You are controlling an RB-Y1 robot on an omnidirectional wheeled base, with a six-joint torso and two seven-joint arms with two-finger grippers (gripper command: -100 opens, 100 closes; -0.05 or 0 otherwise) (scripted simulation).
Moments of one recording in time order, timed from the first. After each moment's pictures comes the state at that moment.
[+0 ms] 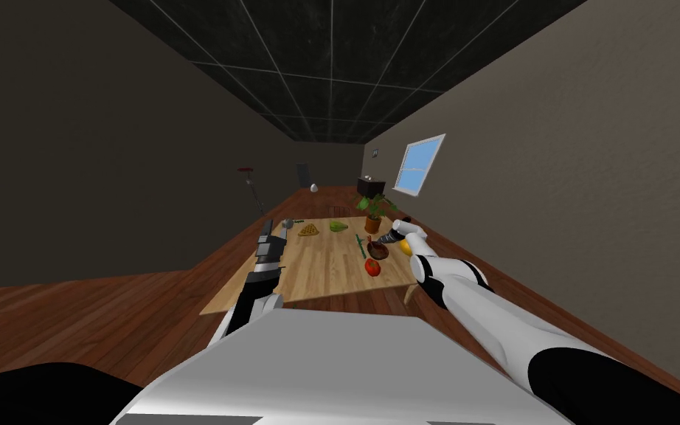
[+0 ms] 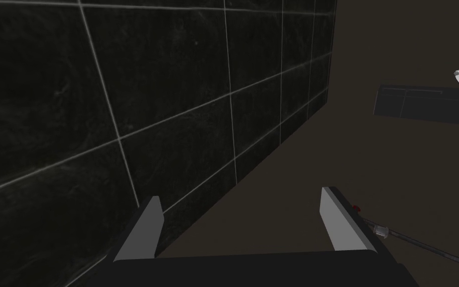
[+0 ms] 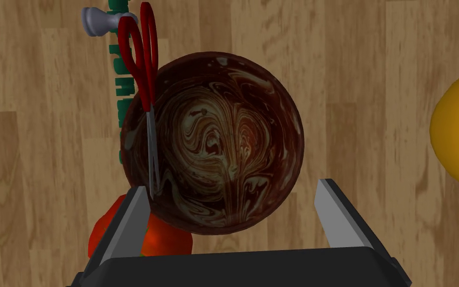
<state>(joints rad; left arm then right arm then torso) 0.54 -0.01 -0.01 -2.27 -0.02 -0.40 0.06 -0.88 -0.44 -0.27 -0.62 -0.38 1.16 -1.15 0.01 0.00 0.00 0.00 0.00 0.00</state>
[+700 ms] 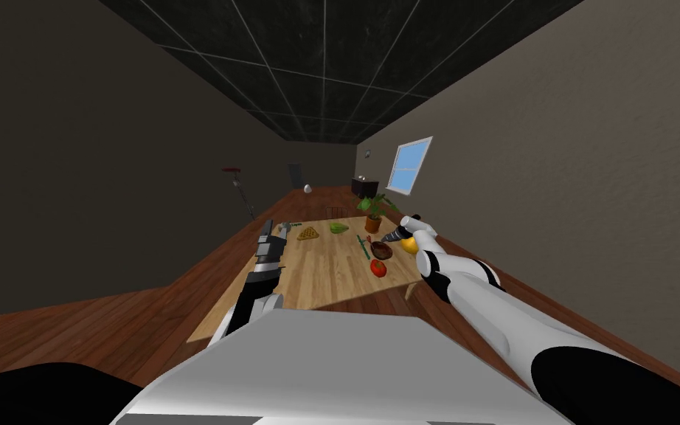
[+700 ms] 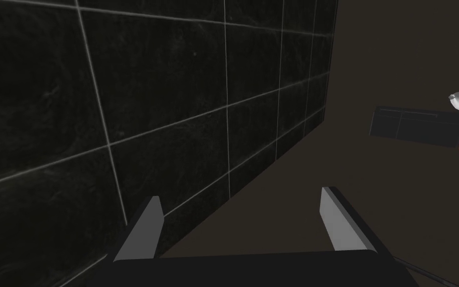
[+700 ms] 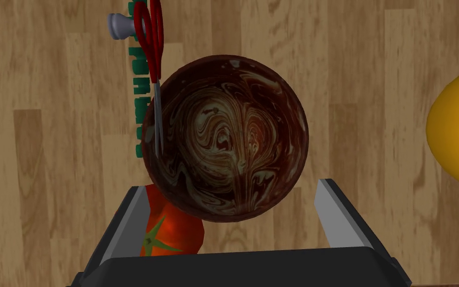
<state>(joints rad) 0.54 -0.01 -0.01 -2.27 -0.02 -0.40 0.06 -0.91 -0.50 -0.36 -0.59 -0.40 1.23 -0.97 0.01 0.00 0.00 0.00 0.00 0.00</state>
